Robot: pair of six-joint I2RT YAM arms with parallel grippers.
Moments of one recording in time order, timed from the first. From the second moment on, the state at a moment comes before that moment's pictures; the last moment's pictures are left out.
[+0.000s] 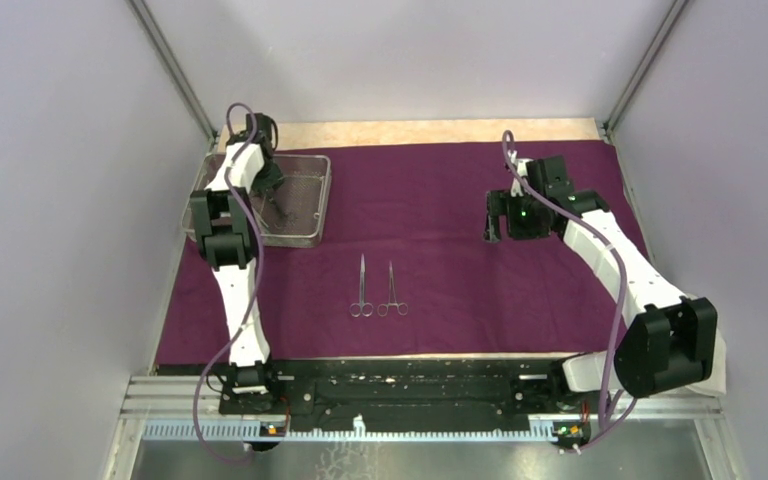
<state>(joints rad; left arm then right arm) 0.06 2.35 2.02 -0.78 -0.31 -0.45 0.24 1.34 1.13 -0.73 -0.16 0.13</state>
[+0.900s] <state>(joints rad) 0.08 2.32 1.95 -0.70 -0.27 -0.48 0.24 1.36 1.13 -0.73 -0.19 0.13</state>
